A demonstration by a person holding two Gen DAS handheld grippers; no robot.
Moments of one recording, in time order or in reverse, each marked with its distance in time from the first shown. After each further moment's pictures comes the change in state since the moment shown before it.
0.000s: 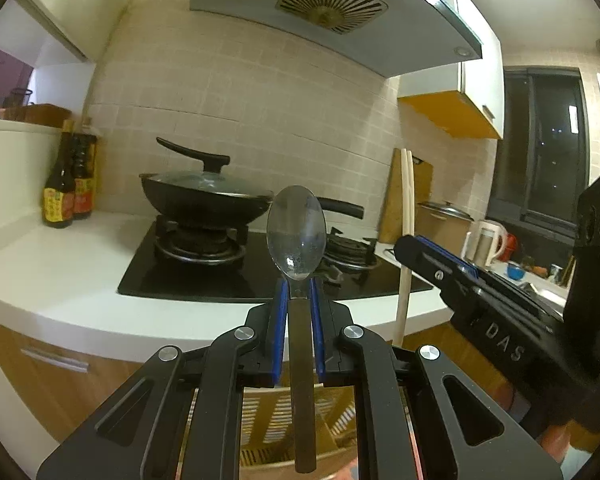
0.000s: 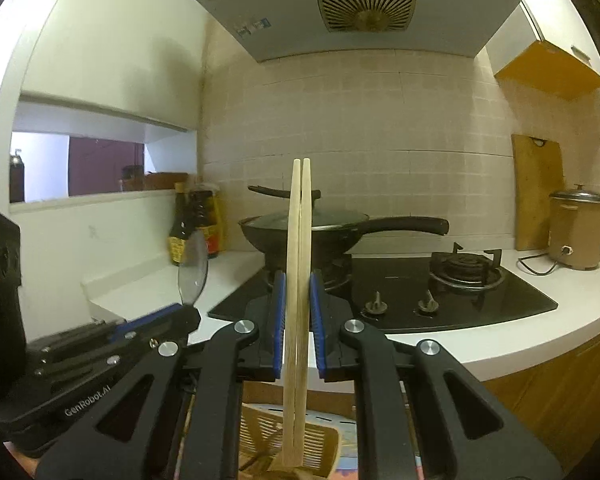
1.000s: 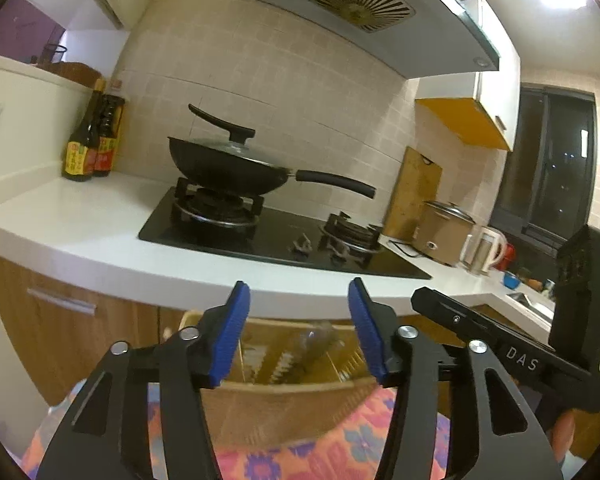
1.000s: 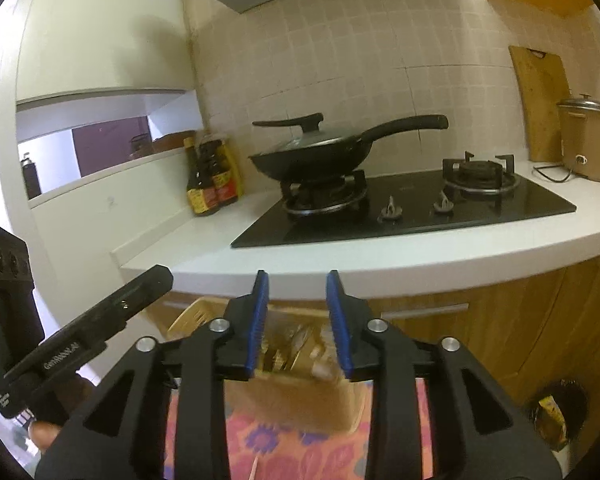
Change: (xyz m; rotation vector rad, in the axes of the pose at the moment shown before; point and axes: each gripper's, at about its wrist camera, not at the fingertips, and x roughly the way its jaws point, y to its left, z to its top) left arm -0.052 0.026 -0.038 -0.105 0.037 -0.002; right arm -0.030 -0.019 -0.050 0.161 0.231 0.111
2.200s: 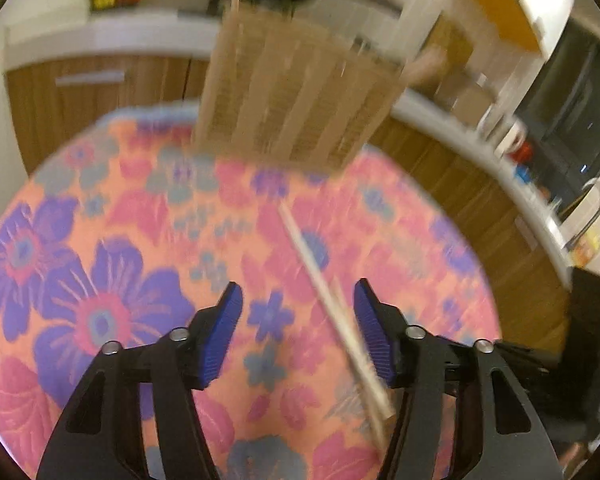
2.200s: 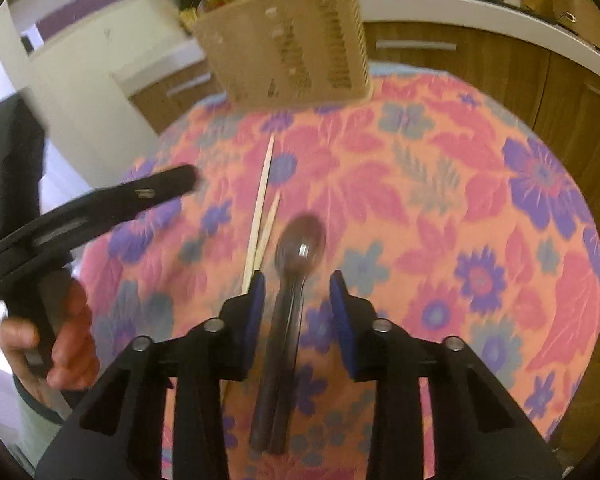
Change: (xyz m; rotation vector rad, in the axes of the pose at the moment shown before) left arm -0.045 0.010 -0.165 -0.113 0.597 0.071; right arm -0.073 0.032 -0.206 0.072 0.597 -0.037
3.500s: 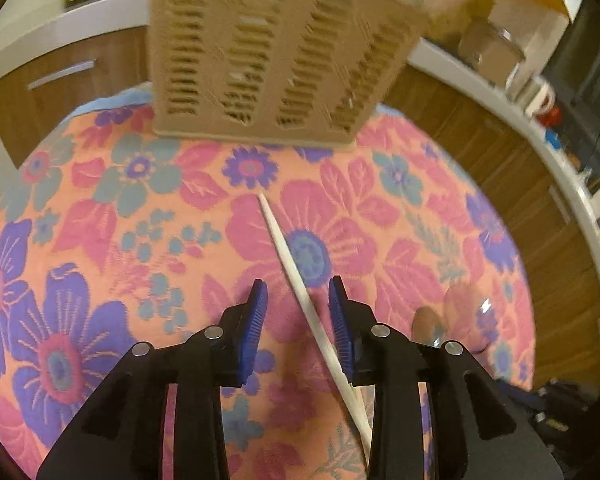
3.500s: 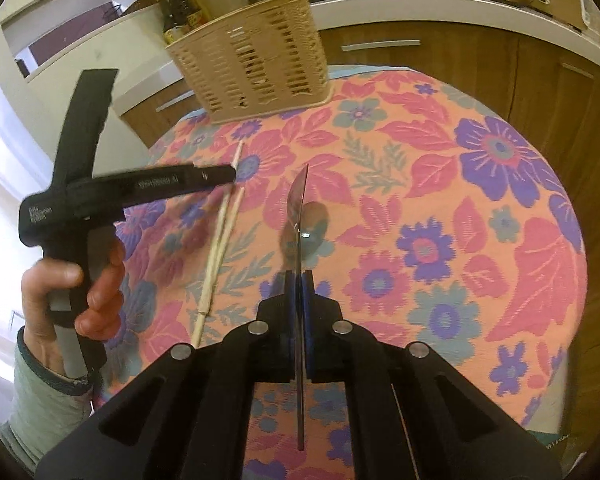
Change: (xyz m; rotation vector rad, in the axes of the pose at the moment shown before) left arm 0.061 -0.033 0.024 0.070 0.116 0.127; right arm -0.026 -0.035 -0.018 0.075 -0.050 -0.003
